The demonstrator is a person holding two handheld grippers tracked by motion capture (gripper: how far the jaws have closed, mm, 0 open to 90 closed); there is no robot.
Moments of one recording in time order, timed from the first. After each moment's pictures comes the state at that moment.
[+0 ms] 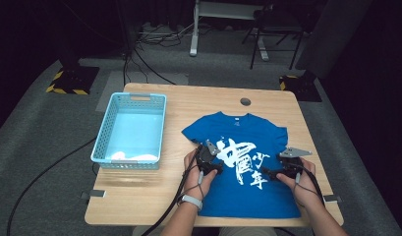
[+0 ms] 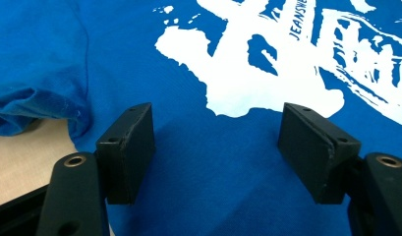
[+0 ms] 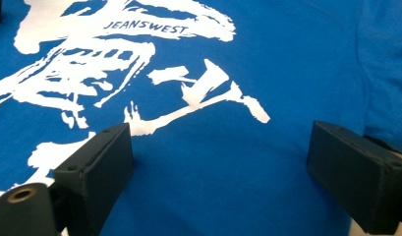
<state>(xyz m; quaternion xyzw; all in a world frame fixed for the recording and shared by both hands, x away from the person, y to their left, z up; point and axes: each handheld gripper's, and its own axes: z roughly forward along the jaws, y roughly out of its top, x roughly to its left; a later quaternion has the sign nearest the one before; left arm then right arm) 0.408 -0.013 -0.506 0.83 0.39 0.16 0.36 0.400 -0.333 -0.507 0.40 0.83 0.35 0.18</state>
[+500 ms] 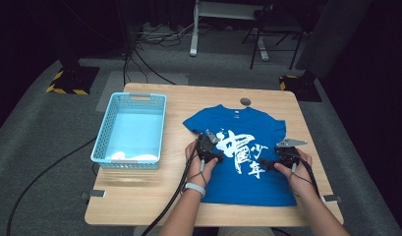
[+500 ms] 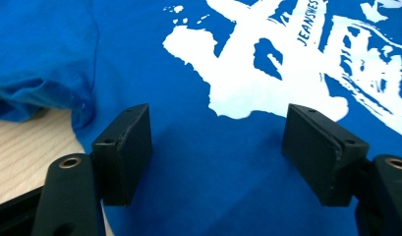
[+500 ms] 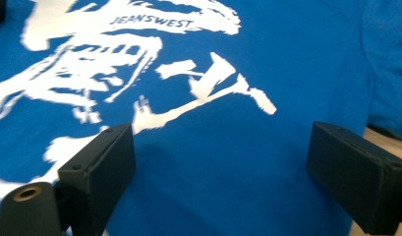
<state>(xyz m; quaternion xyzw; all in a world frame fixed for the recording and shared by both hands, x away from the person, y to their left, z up) 0.437 -0.016 -0.503 0.82 0.42 0.18 0.35 0.430 -0.328 -0.503 0.42 0.82 0.34 0.17</state>
